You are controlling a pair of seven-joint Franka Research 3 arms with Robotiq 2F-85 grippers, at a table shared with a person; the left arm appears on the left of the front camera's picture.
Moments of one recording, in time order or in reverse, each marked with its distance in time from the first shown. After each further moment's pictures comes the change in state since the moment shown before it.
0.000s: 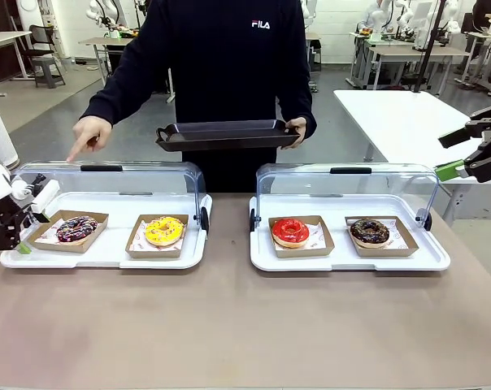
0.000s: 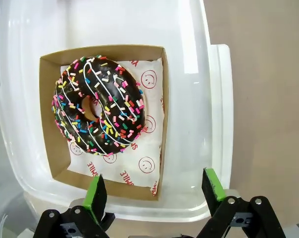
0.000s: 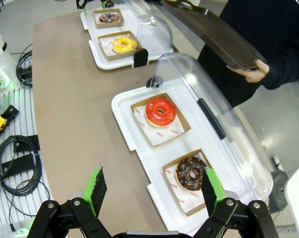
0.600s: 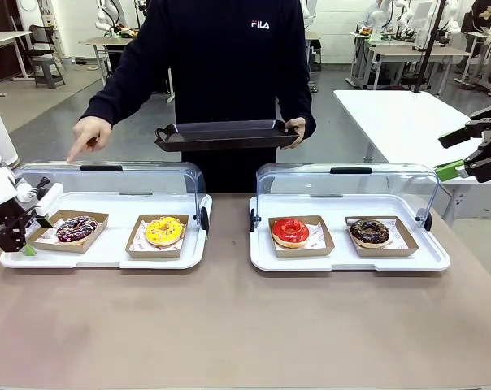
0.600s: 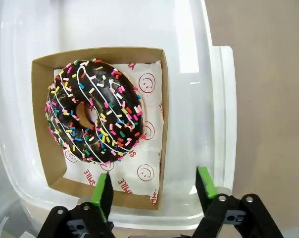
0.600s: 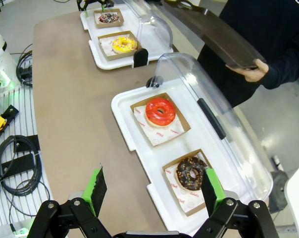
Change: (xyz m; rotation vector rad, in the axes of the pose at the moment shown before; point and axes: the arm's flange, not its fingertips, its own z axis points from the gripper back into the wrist) left arm 0.003 0.003 -0.011 -0.021 0.000 -0.006; right arm 0.000 0.000 0.000 0.000 0.000 0.000
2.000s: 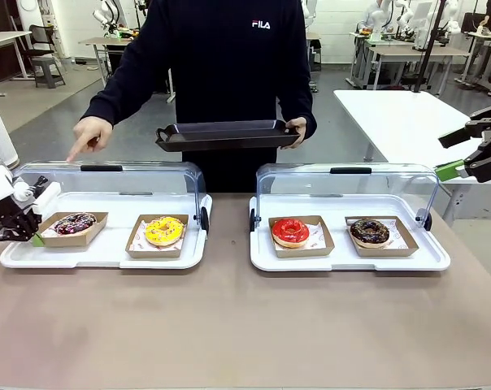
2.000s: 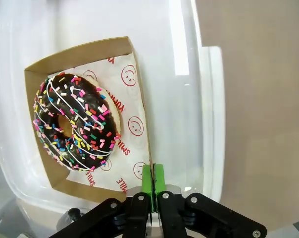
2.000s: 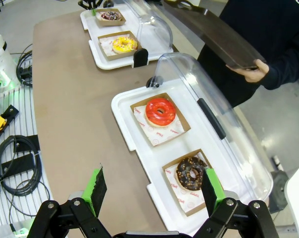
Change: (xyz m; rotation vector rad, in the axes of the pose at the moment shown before) left arm 0.000 -0.005 0.009 -0.026 -0.012 0.002; right arm 0.000 0.000 0.000 0.000 0.000 0.000
